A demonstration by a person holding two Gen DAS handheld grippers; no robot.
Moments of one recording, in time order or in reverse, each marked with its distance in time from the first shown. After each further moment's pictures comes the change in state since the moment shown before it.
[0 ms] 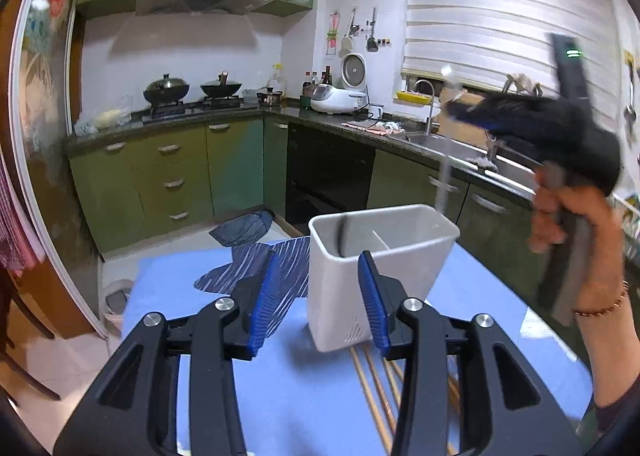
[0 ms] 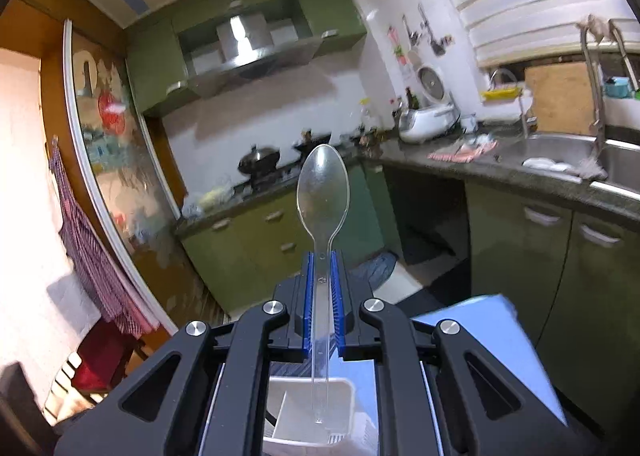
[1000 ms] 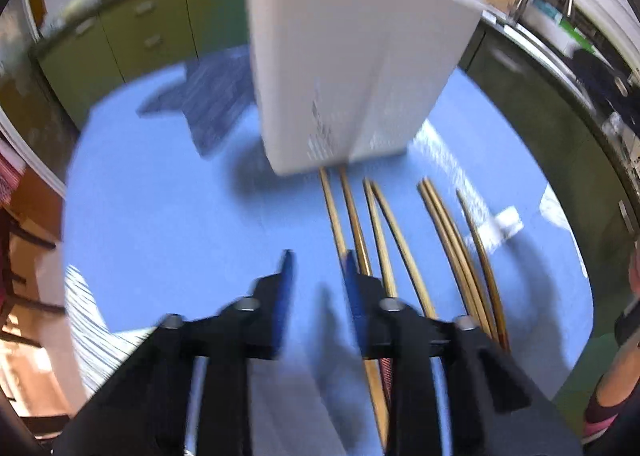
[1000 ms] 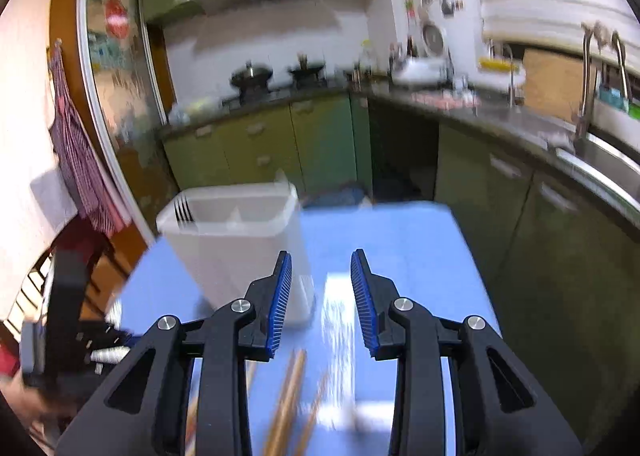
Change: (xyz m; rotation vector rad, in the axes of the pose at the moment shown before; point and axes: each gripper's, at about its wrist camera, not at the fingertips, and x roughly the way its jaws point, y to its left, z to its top) left arm 0.080 -0.035 -0.082 -0.030 0.639 -0.023; right arm -0.092 -0.037 -0.134 -0.168 0.265 -0.095
